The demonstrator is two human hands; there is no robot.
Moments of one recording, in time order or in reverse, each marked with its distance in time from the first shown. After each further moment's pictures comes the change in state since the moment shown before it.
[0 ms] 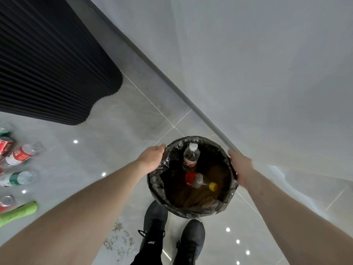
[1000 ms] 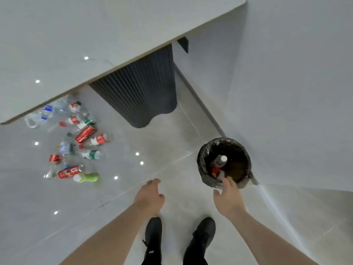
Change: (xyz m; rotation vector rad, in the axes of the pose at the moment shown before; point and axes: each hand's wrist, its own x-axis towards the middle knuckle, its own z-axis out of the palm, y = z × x) left_hand -0.301 -0.131 -0.088 0.125 0.139 -0.042; right_hand -0.290 0.066 0.043 -1.002 -0.045 -0.681
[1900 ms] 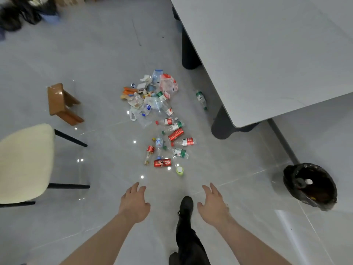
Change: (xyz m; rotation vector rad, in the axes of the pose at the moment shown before) left_hand -0.207 -0.537 -0.272 0.104 0.167 -0.152; right_hand -0.299 -0.459 0.288 -0.241 -0.170 -0.258
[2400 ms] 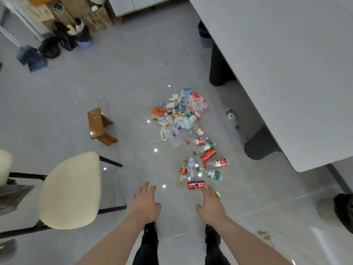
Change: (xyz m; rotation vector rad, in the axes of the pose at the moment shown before) left_hand 0.056 -0.119 -0.189 -0.025 0.041 -0.025; right_hand 0.061 -0.247 -0.007 0.012 -0.064 -0.098
